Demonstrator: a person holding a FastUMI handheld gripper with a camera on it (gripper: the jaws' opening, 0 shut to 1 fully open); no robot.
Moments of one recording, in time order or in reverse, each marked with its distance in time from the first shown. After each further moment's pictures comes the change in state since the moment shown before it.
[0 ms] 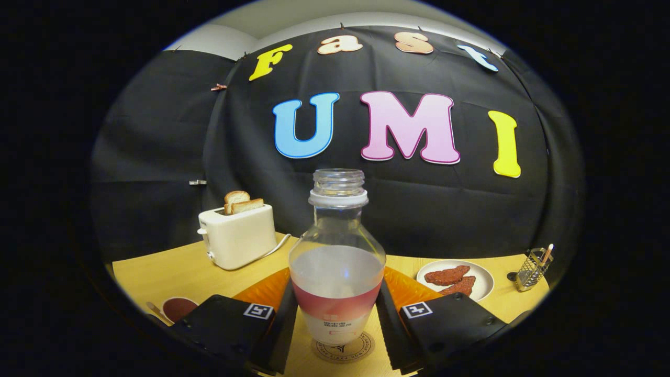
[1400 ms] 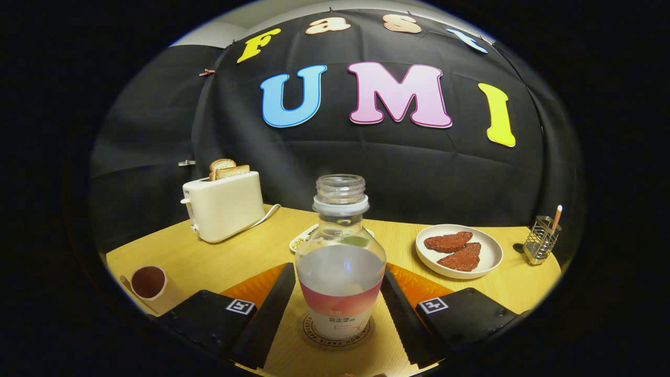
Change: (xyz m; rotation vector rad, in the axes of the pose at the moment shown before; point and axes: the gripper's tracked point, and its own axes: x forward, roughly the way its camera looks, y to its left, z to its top) arm -0.002 -0.013 -0.055 0.009 0.102 -0.035
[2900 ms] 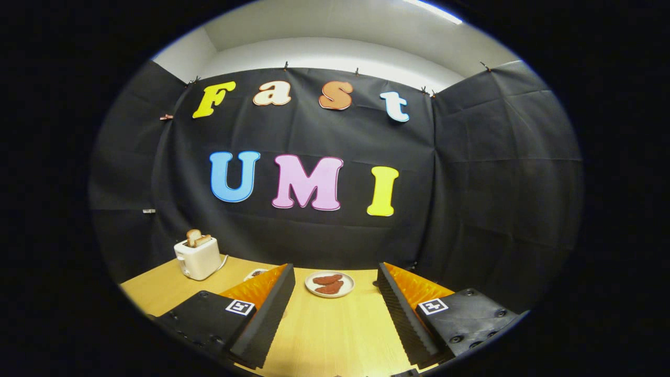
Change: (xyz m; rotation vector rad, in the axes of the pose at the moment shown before) arm -0.359 -0.085 0.192 -0.014 -0.190 -0.450
